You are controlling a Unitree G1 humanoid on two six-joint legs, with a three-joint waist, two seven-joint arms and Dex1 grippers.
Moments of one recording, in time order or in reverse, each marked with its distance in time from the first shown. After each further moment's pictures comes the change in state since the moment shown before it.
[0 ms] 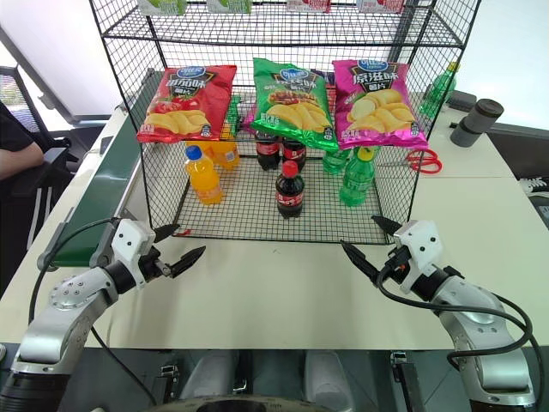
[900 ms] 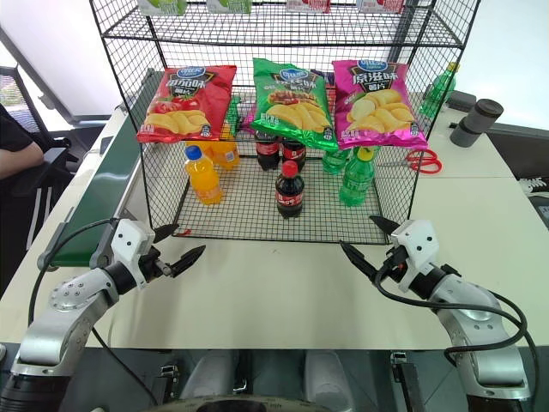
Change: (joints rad) left arm 0.010 -0.010 0.002 -0.006 -0.002 0.013 0.035; right arm -0.033 0.000 0.020 0.048 -0.027 -0.023 0.016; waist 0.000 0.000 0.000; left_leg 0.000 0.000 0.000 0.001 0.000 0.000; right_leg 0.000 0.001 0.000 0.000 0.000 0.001
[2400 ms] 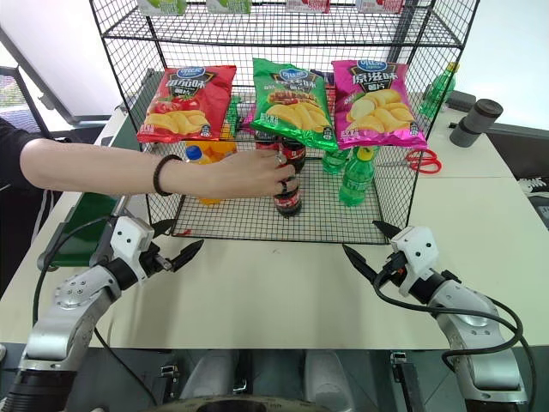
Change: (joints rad) left arm -0.033 -0.032 0.003 0.064 0.035 -0.083 0.005; right arm 0.025 0.010 0.012 0.039 -0.035 -0.063 -0.022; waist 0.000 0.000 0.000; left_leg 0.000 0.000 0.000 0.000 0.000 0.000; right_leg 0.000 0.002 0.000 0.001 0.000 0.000
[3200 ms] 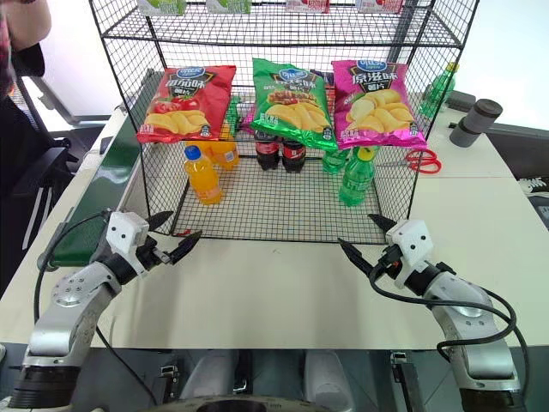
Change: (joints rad) left arm -0.015 -0.024 0.029 0.022 -0.023 -0.048 -0.003; right arm -0.050 0.000 0.024 0.020 -0.007 0.000 0.003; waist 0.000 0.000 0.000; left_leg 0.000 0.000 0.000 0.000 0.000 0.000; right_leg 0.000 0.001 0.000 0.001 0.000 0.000
